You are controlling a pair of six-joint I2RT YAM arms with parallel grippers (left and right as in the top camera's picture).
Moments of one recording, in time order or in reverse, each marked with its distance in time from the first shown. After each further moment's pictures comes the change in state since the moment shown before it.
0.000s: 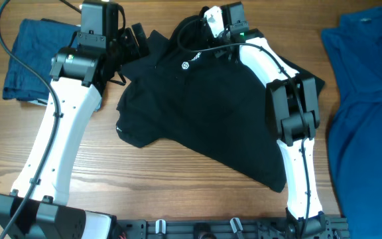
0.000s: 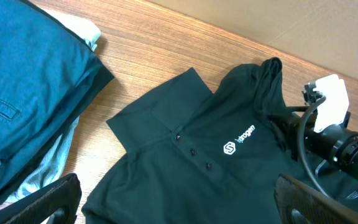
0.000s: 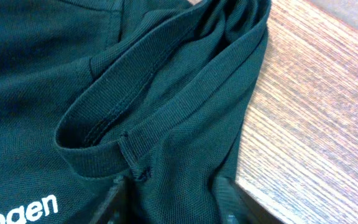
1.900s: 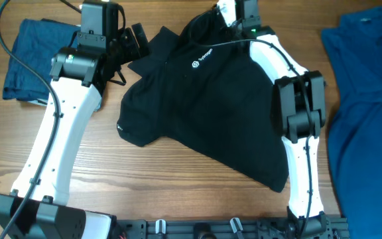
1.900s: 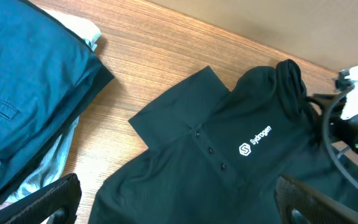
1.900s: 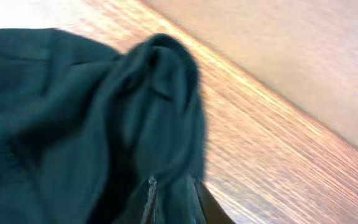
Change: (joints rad) left arm 0.000 0.000 0.000 0.000 0.000 0.000; right arm -0.069 0.015 0.021 0.139 0.132 -0.091
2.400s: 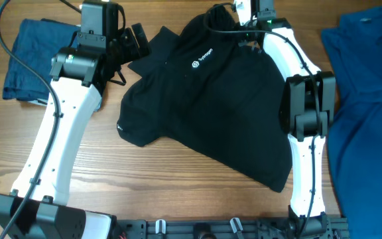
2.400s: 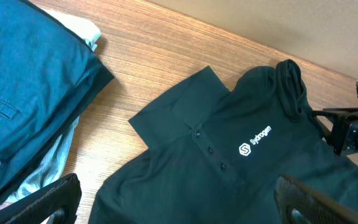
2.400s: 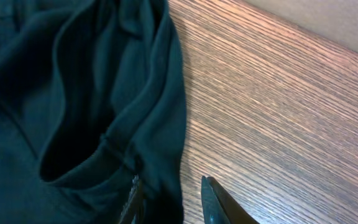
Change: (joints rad) left arm 0.000 0.000 0.000 0.000 0.000 0.000; right arm -0.064 0.000 0.078 -0.251 -0.117 0.124
